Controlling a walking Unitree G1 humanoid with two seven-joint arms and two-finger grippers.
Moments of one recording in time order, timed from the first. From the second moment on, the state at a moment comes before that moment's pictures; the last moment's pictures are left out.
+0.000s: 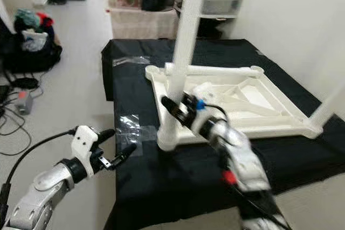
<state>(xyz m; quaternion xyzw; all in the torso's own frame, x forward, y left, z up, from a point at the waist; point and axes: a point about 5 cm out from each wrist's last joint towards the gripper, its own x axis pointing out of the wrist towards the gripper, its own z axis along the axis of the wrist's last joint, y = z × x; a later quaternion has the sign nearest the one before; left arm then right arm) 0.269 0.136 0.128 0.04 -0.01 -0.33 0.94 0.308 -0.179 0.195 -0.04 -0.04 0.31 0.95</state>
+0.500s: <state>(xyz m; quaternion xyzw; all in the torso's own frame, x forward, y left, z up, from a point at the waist) 0.269 0.134 0.122 0.04 0.00 -0.33 0.94 0.242 -0.177 0.192 -0.05 0.01 0.41 0.91</state>
